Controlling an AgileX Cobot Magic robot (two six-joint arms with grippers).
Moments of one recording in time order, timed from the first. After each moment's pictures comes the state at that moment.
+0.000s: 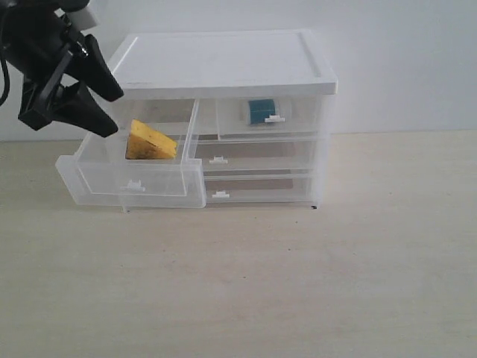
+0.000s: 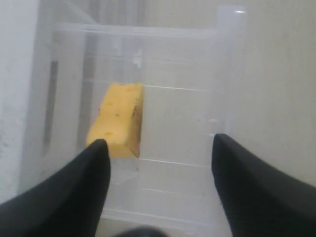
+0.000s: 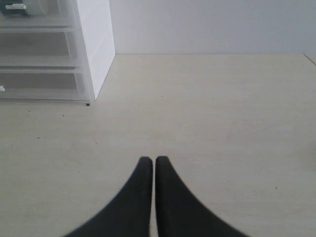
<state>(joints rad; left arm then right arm) -0.18 1.75 -1.65 -0.46 1.22 1.48 0.08 0.00 0.00 0.02 0.33 0.00</state>
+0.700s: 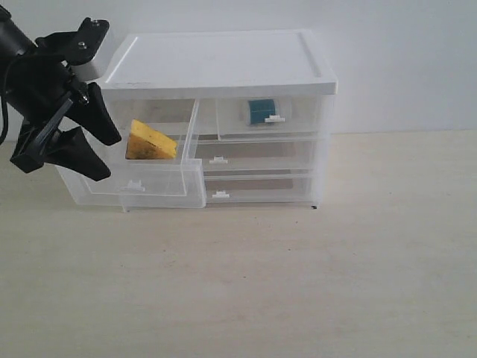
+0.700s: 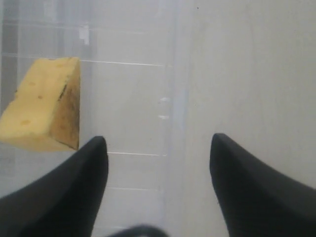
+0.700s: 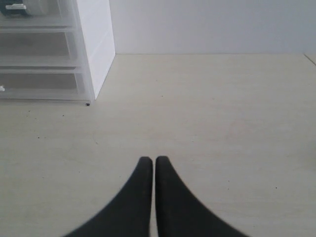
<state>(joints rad) -0.18 1.75 -1.53 -0.44 1.22 1.54 0.08 0.00 0.00 0.02 0.33 0.00</state>
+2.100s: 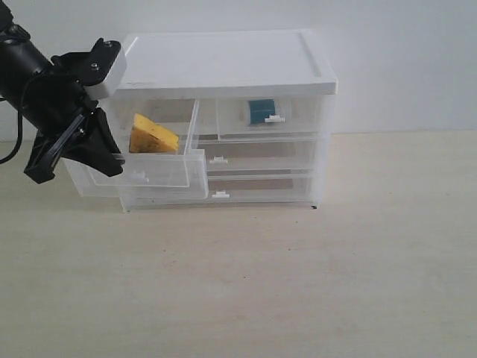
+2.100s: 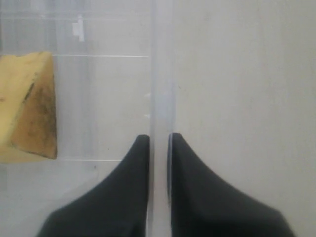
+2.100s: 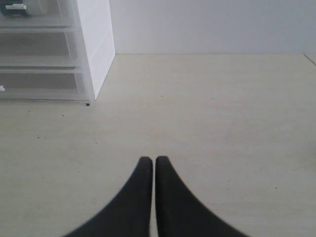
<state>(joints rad) -0.18 1.81 -1.53 -0.44 1.17 1.60 0.08 0.00 0.00 0.02 0.33 0.00</state>
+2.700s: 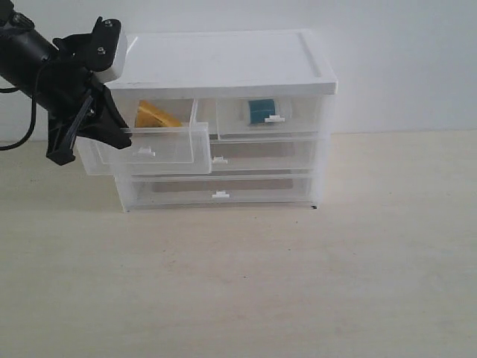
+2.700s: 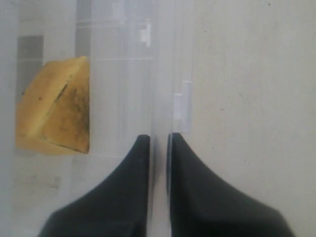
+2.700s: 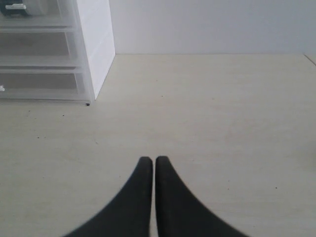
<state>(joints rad) -0.18 1.81 -1.54 -0.46 1.02 1.60 0.08 0.00 0.00 0.02 0.33 0.00</state>
